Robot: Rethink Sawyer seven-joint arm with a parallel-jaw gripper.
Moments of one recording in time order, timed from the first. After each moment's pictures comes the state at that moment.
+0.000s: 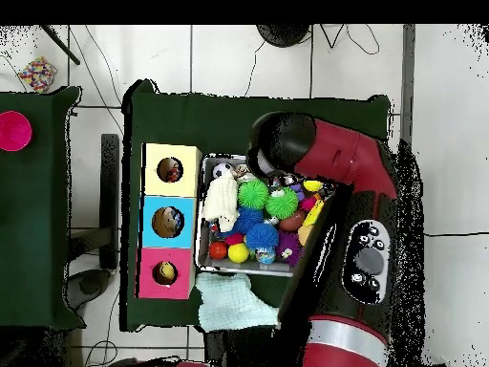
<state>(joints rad) -0.16 -0.47 -0.26 1.14 0.09 1.02 2.53</state>
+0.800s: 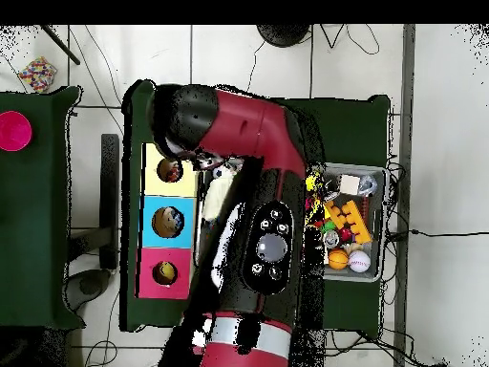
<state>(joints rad) 0.04 -0.44 -0.28 1.03 0.27 1.14 2.69</state>
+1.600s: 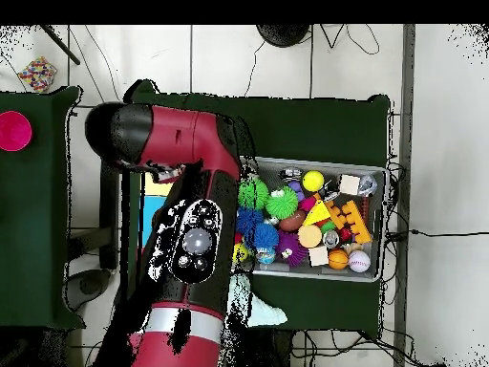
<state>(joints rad) 0.19 -0.35 -0.35 1.01 0.31 1.14 2.87</state>
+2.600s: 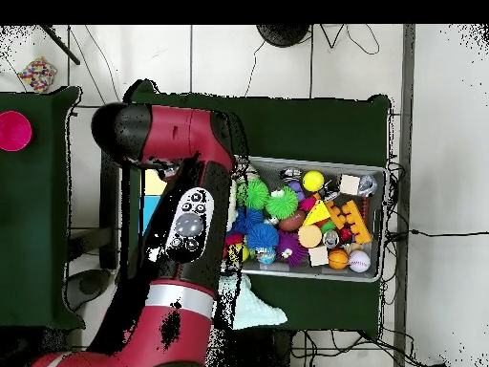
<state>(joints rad) 0.20 -0.23 -0.40 0.91 0.32 1.14 2.87</state>
